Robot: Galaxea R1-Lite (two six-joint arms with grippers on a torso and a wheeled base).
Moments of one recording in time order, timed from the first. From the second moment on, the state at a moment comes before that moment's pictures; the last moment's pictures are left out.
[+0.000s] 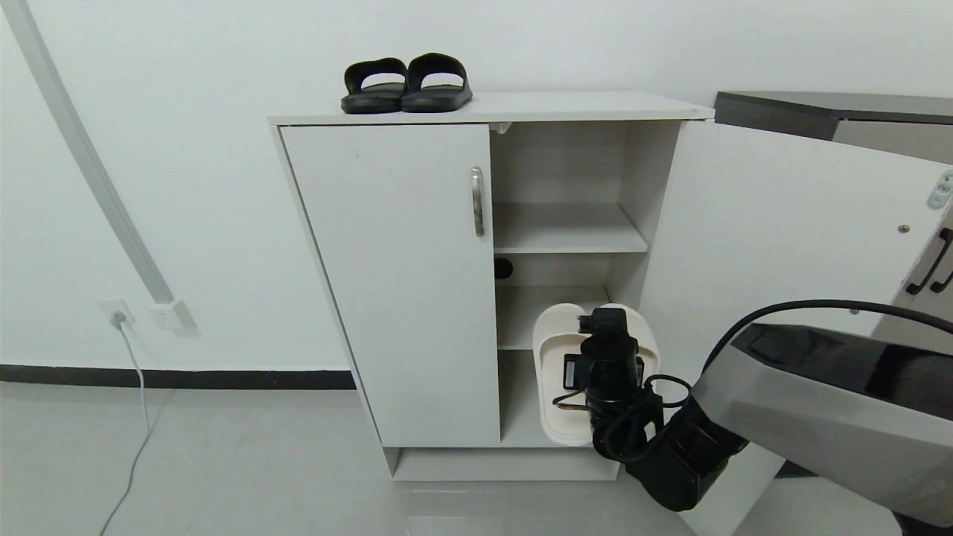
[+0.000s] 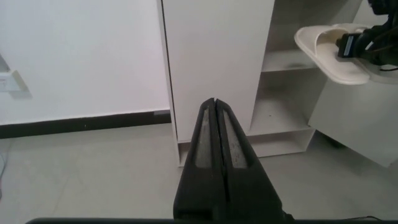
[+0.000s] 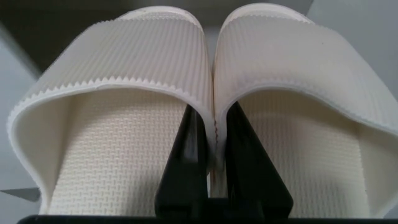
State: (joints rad) left arm 0.00 0.00 0.00 0.00 -0.09 0.02; right arm 0.68 2.35 -1.05 -1.11 -0.76 0.17
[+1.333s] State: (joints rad) left arm 0.00 0.00 0.00 0.00 -0.09 0.01; right arm 0.69 2.41 -0.99 -1.18 -0.69 0.16
